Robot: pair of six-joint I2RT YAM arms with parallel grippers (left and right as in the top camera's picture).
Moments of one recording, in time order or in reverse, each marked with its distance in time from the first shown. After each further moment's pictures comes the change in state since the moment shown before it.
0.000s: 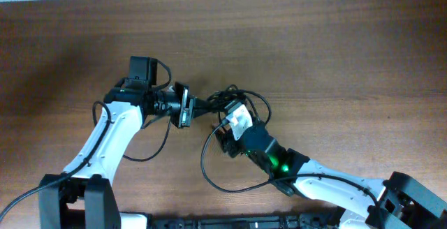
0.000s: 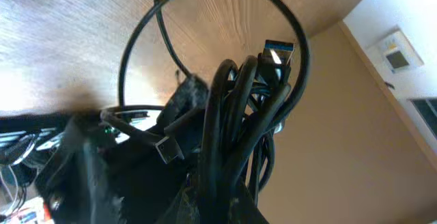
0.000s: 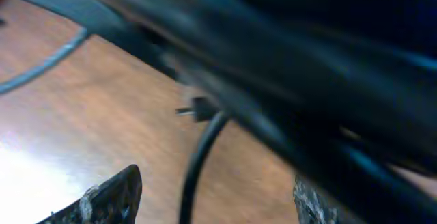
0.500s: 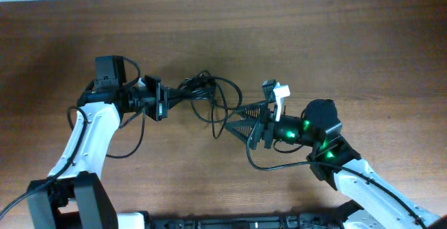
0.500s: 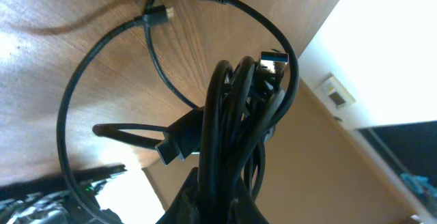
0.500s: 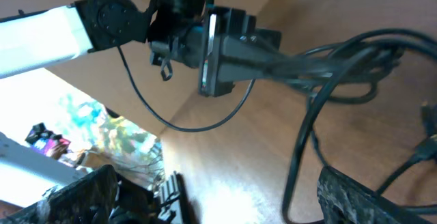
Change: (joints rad) left arm 0.205 0.000 0.000 0.035 -0.079 0.099; right arm -0.422 -0.282 -0.030 0.047 -0.998 0.530
